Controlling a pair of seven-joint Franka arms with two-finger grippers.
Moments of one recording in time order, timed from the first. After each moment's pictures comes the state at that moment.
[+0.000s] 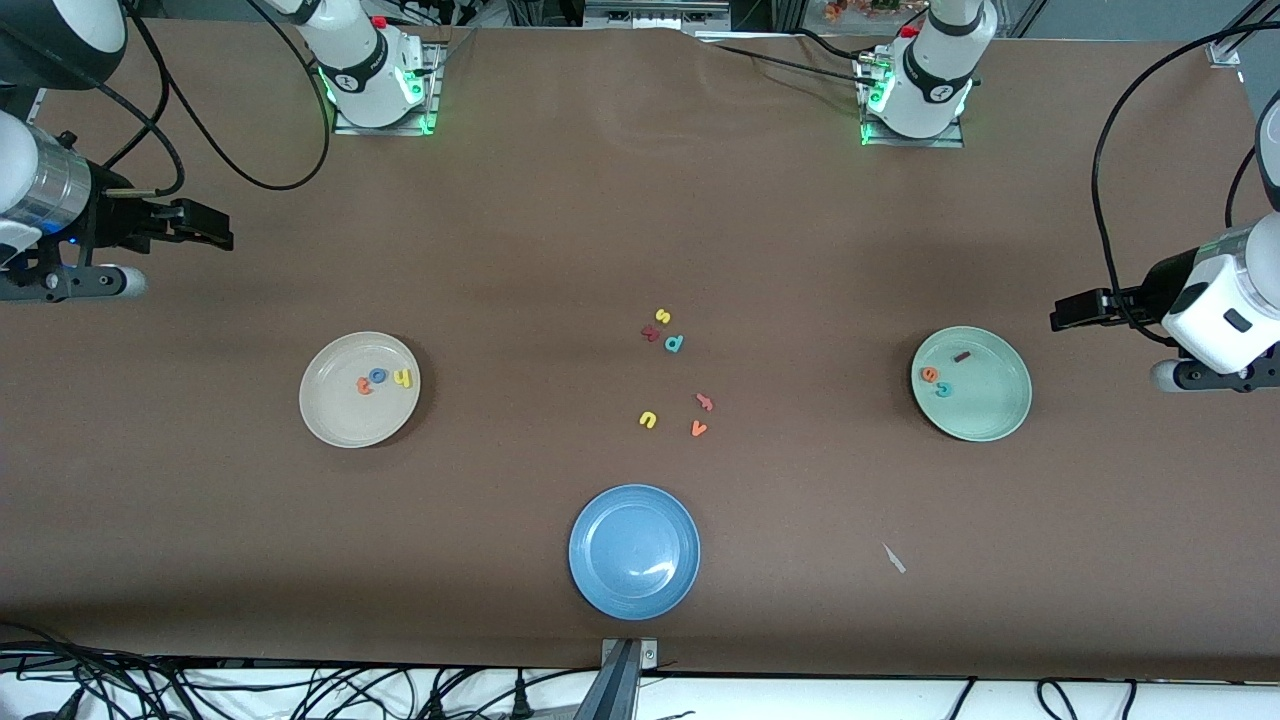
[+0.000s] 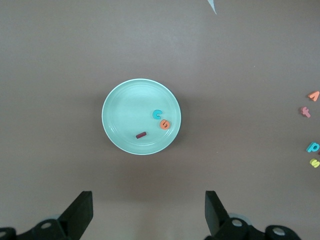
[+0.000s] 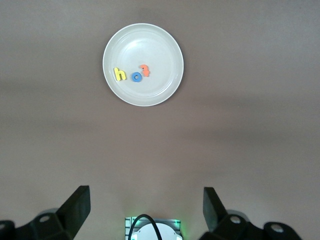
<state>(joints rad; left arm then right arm) 0.09 0.28 -0.09 -1.40 -0.02 1.50 -0.05 0.11 0.11 -0.06 -1.55 0.00 1.45 -0.01</state>
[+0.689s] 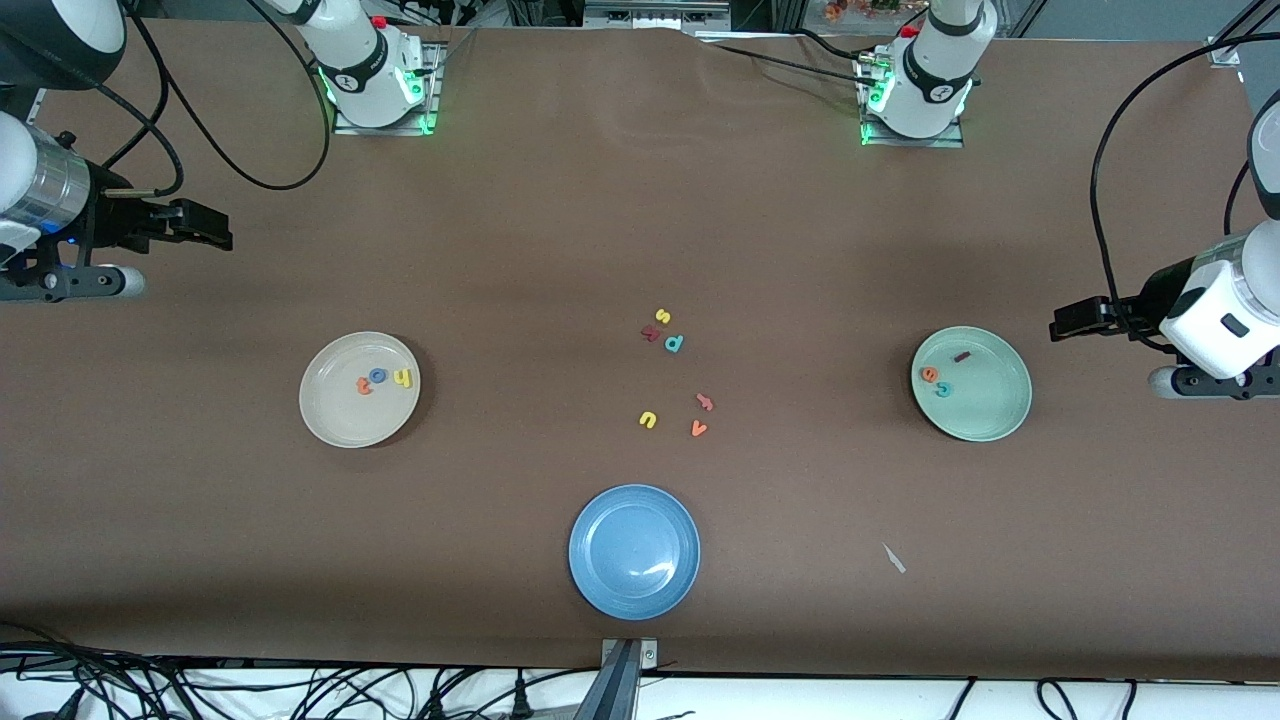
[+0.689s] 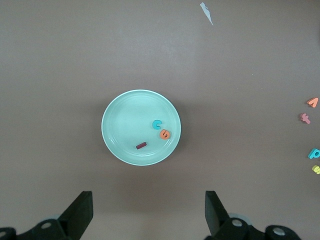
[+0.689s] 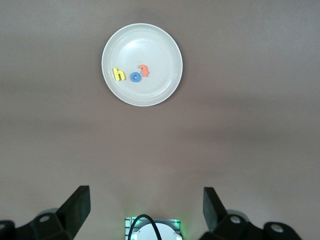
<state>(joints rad) 0.09 0.28 -0.09 -1.42 -0.02 1.55 -0.04 0.11 0.11 -0.07 -1.55 0.00 1.45 -0.01</state>
